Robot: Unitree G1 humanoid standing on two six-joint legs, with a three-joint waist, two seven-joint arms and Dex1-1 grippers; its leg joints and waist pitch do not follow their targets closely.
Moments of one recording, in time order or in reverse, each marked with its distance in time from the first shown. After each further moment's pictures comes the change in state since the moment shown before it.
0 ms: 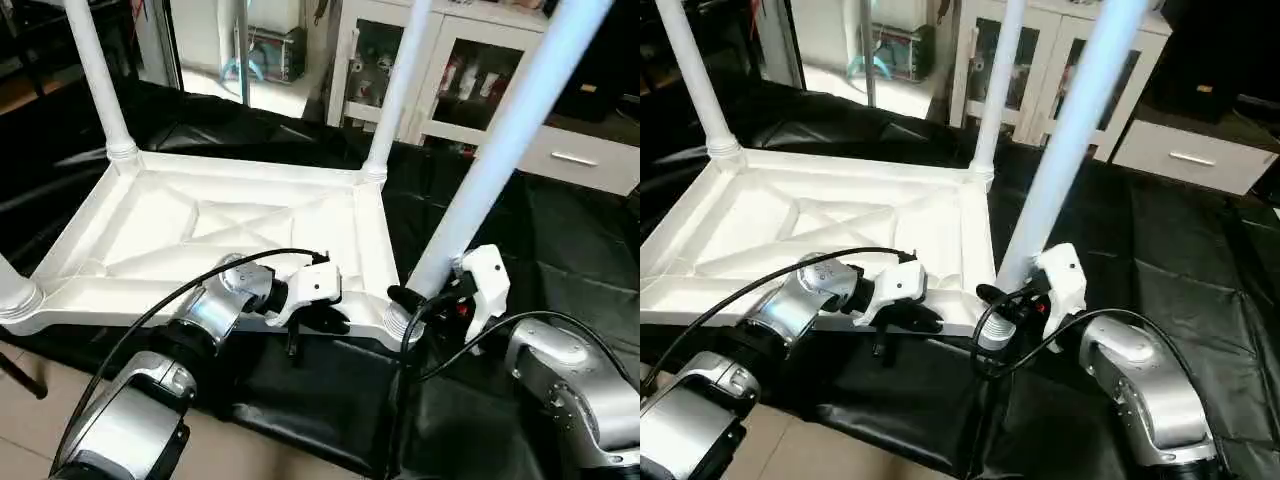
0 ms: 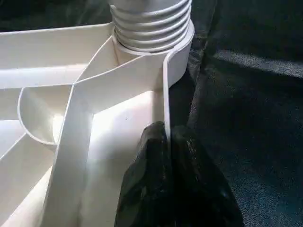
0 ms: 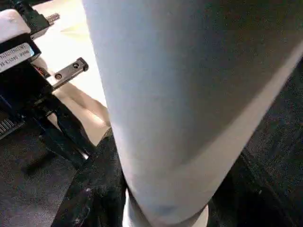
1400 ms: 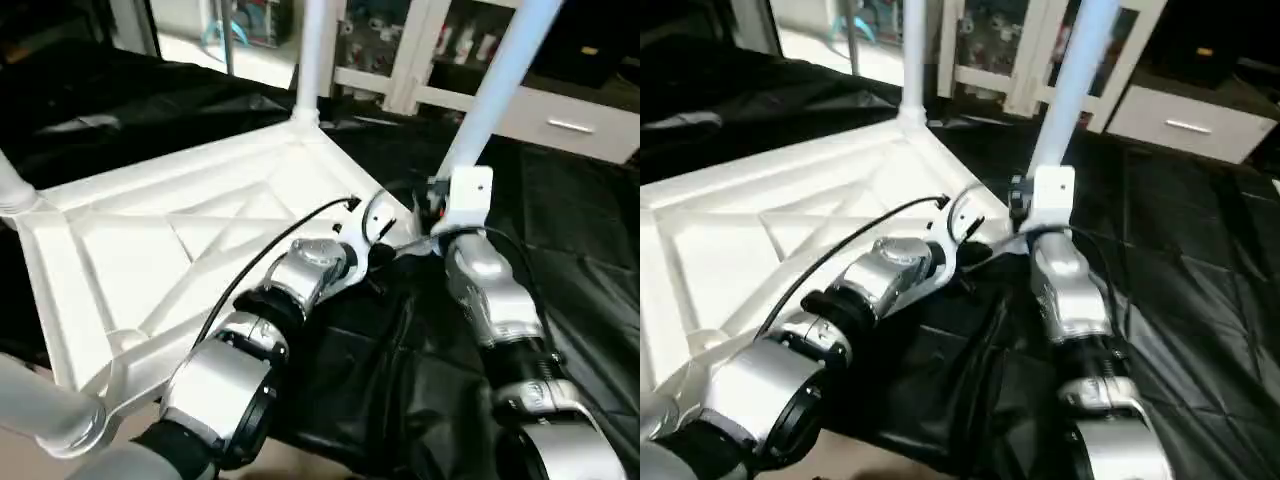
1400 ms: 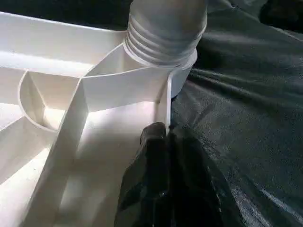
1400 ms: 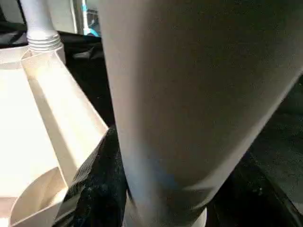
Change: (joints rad) left arm -0.281 -0.355 0.264 0.318 -0.077 0.301 0.688; right arm -0.530 0.310 -0.148 0.722 -0.220 -0.348 -0.632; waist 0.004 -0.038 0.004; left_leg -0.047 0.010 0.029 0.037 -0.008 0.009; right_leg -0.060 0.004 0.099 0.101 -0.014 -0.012
